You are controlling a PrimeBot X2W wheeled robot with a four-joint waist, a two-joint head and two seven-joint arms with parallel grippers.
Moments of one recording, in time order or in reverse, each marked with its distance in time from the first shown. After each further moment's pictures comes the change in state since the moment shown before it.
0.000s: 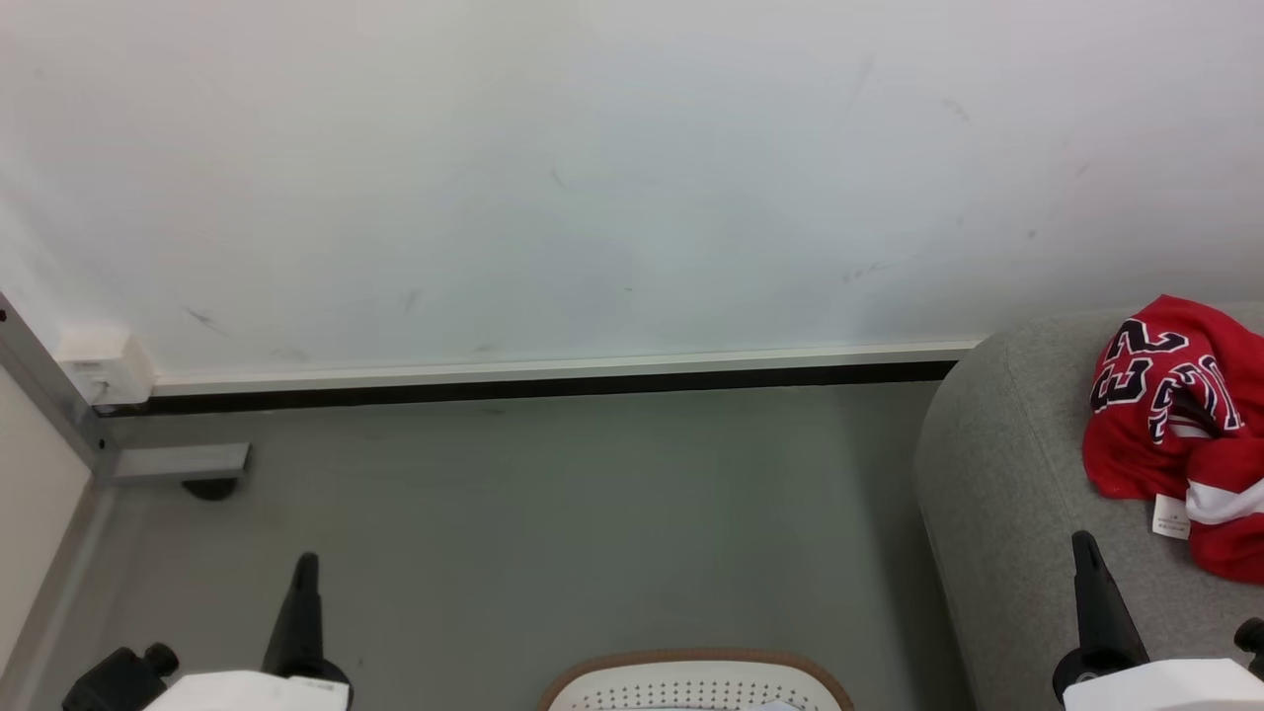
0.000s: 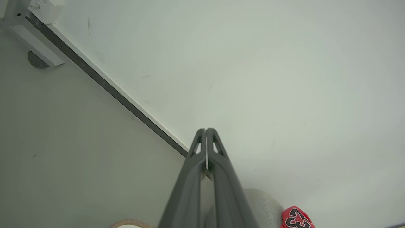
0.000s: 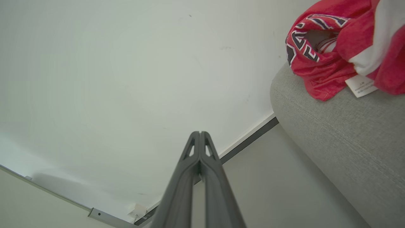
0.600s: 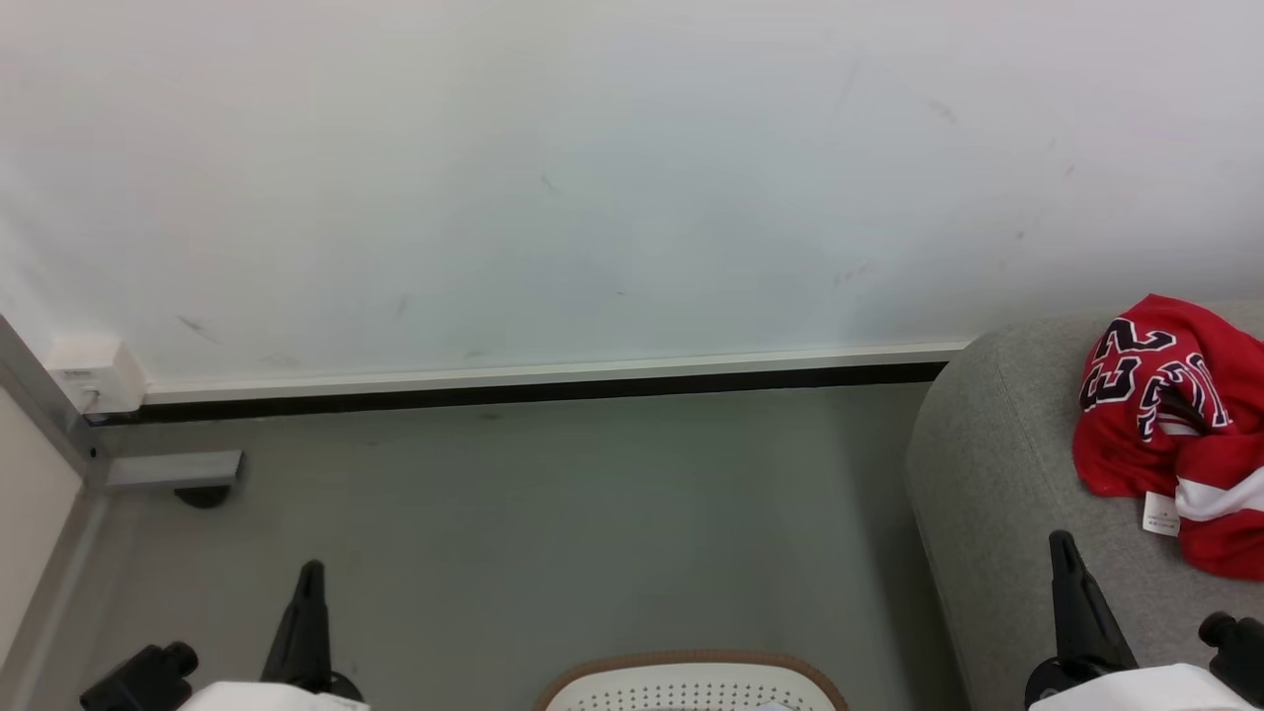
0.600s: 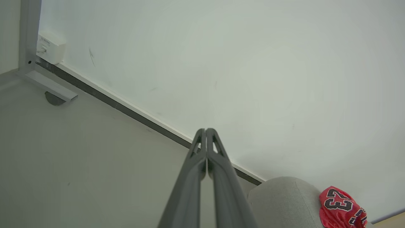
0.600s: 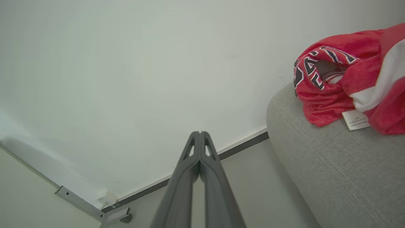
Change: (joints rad) left arm 0.008 0.005 -0.014 0.030 0.244 -0.015 -0.064; right arm 0.006 0.007 0.026 0.000 -0.239 0.000 -0.052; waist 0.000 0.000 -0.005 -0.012
